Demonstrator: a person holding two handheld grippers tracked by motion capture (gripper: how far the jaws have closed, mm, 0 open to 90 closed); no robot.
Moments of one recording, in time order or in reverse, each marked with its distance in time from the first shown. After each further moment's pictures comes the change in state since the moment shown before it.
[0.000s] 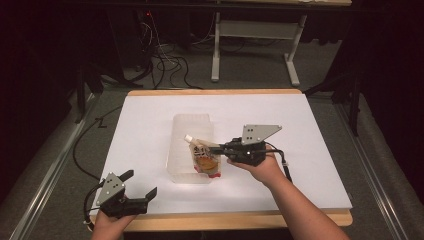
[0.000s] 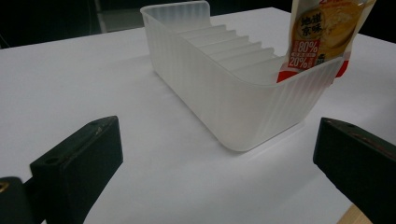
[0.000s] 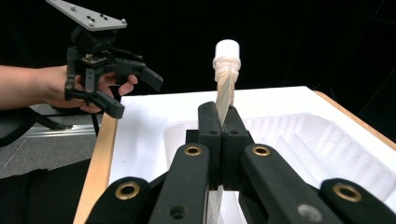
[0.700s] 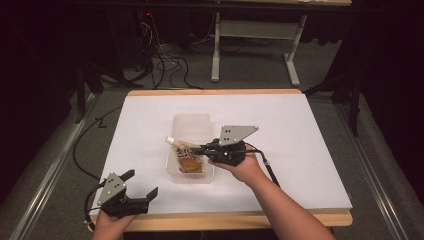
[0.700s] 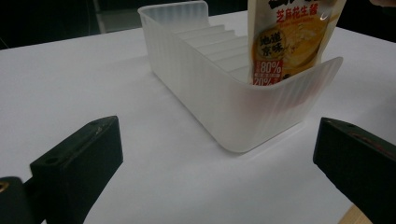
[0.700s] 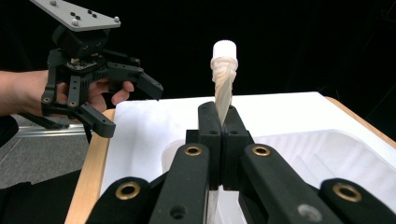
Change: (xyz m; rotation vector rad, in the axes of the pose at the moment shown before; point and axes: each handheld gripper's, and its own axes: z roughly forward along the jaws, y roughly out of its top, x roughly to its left) left arm -0.001 0.000 0.003 0.003 -0.002 0.004; right arm 0.006 0.007 0.047 0.006 0.008 -0.016
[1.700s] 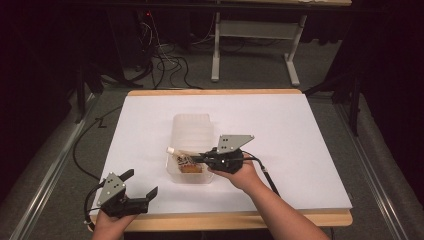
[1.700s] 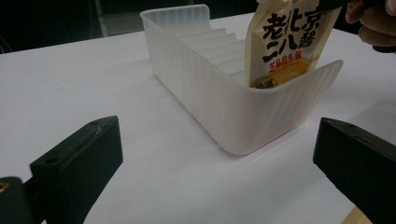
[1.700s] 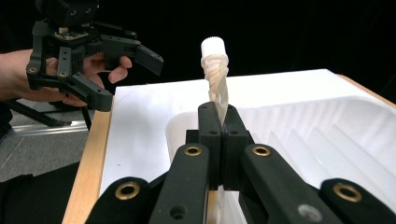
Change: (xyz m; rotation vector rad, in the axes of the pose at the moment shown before) left arm -0.001 0.000 -0.001 -0.008 0.007 0.004; right arm 0.007 -0.031 0.010 0.032 -0.008 0.050
